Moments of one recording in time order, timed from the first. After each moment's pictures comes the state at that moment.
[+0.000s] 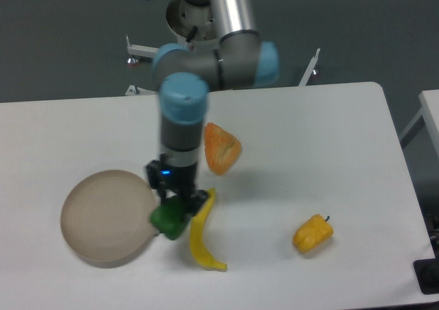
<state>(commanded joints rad) 2.16 -2.04 -1.36 -1.00 1.39 0.95</state>
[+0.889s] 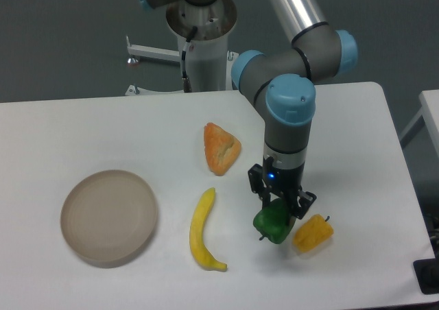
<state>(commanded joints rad) 2.28 -2.13 -1.28 -1.00 1.49 1.10</state>
